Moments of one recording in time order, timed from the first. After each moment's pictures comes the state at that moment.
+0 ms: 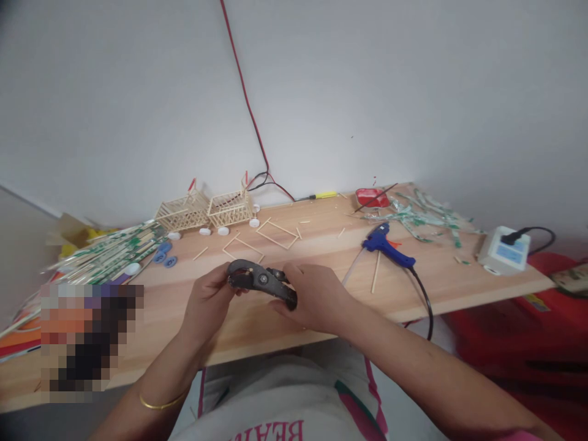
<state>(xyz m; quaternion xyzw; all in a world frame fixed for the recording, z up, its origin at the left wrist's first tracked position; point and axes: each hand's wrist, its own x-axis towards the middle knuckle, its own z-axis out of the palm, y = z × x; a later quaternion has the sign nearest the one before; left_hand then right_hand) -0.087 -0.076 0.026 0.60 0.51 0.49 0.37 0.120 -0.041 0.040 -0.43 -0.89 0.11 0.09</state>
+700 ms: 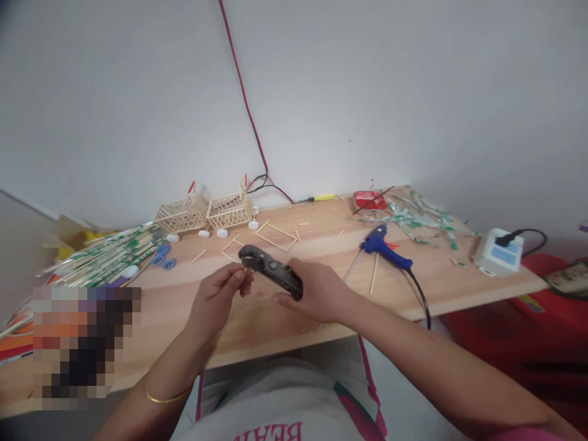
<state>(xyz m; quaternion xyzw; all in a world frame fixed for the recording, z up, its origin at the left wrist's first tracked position) -0.083 -0.069 0.017 0.57 0.50 0.50 0.42 0.128 -0.029 0.041 -0.44 -0.87 0.20 0.11</state>
